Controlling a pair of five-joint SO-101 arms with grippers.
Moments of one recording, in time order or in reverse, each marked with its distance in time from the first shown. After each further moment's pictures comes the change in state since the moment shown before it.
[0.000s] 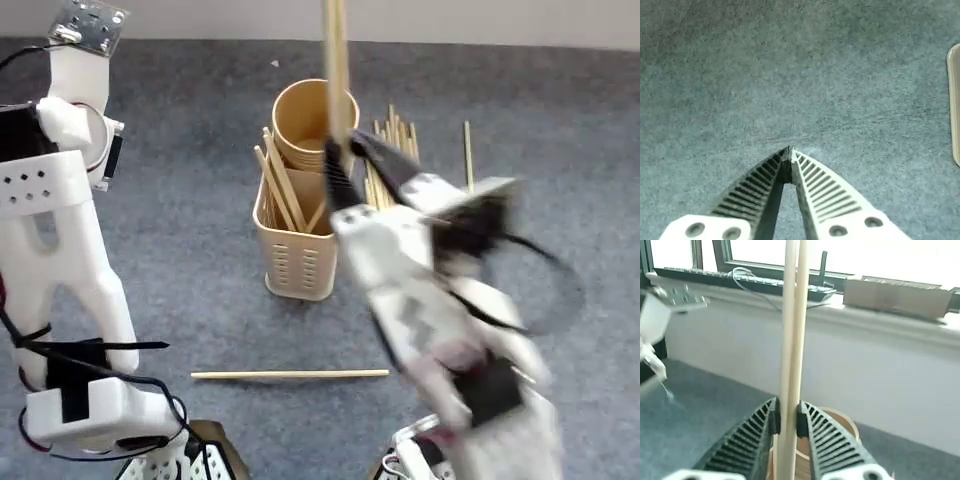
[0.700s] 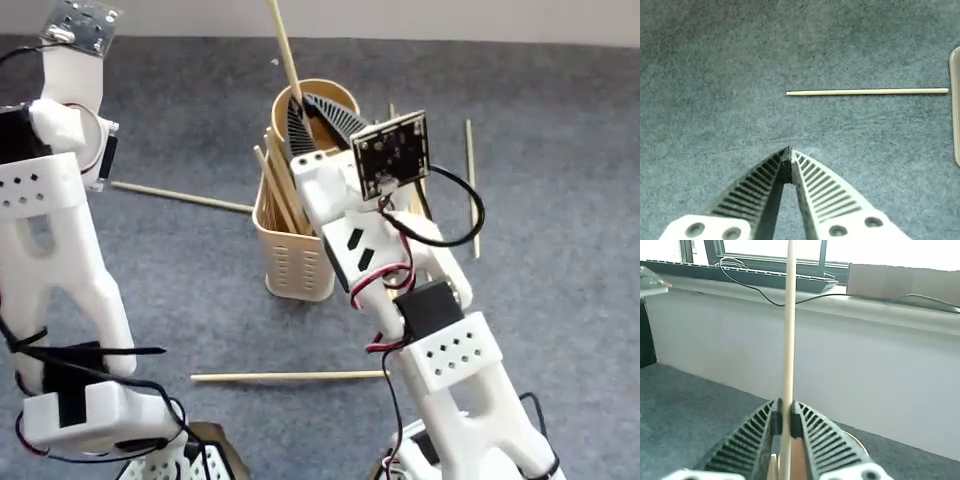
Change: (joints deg) left arm -0.2 0.0 0.0 0.0 0.0; right arm -0.6 15.1 1.8 -20.9 -0.1
